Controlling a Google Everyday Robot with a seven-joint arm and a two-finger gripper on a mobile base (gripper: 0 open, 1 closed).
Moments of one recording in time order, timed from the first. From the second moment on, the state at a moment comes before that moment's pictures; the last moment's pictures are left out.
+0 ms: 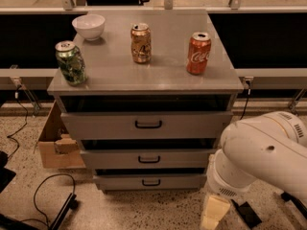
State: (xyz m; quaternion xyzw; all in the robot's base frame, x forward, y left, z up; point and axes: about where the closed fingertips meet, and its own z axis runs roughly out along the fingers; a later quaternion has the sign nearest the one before) arm 0.364 -0.151 0.695 -0.59 0.80 0.01 0.08
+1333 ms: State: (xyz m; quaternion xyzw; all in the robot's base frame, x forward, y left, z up) arm 0.377 -0.081 0.565 -0.63 0.77 0.05 0.06
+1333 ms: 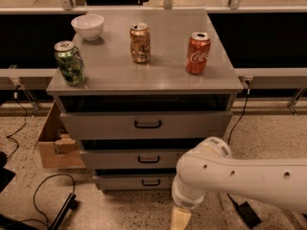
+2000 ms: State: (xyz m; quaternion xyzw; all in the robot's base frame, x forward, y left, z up) arm 0.396 -0.021 0.447 -0.67 0.74 0.08 0.05
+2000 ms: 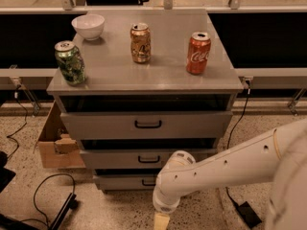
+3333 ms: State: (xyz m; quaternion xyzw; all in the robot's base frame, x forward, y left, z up) arm 0.424 -0.027 0.374 -0.66 0.75 0.07 0.04
